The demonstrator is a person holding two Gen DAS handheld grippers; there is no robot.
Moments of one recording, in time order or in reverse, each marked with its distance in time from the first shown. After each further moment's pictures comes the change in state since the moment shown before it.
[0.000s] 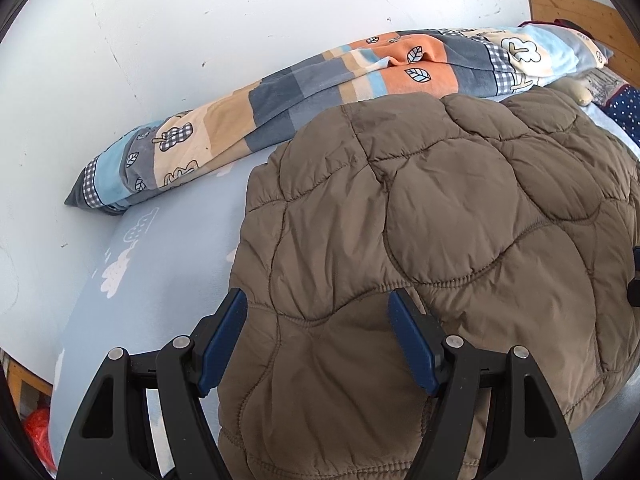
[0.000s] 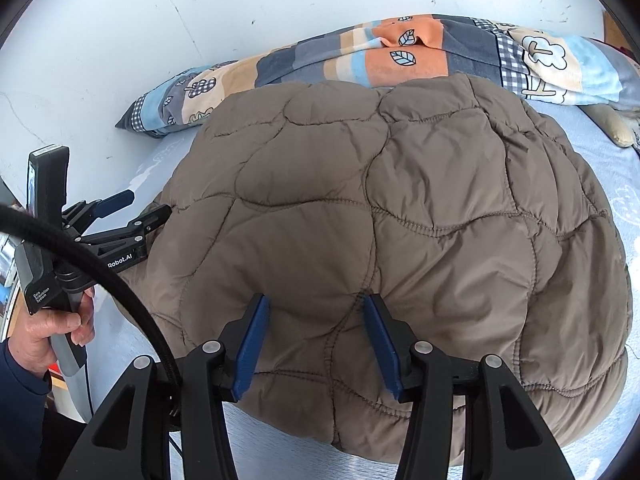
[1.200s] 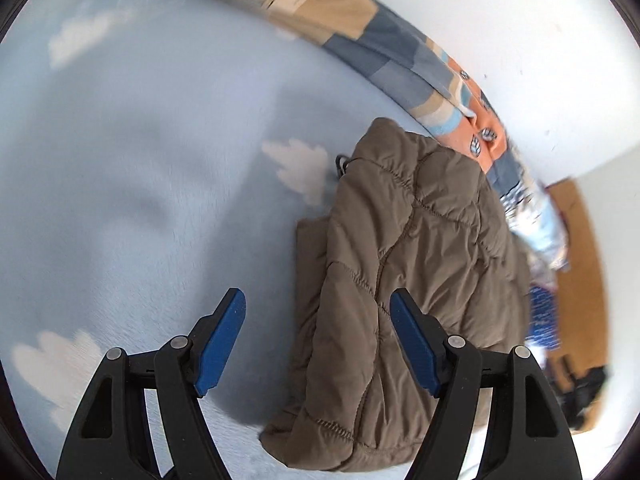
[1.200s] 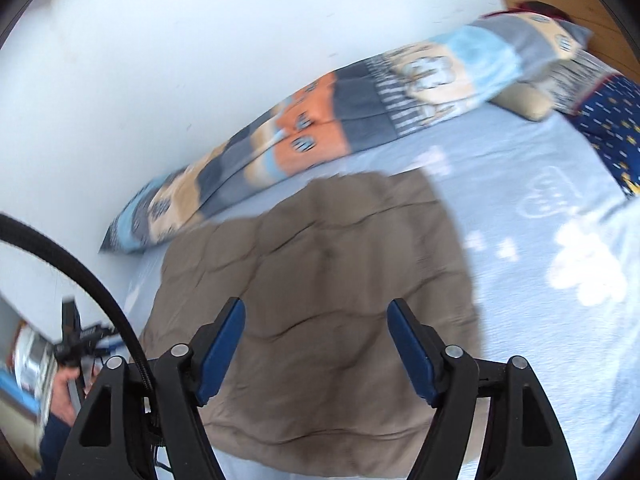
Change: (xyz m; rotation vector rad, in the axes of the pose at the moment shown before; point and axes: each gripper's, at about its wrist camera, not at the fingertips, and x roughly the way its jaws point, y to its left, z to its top) left arm 0.072 0.189 -0.051 -0.791 0.339 -0.578; right arm -0.105 -0.127 0.032 0.320 -0.236 -0.024
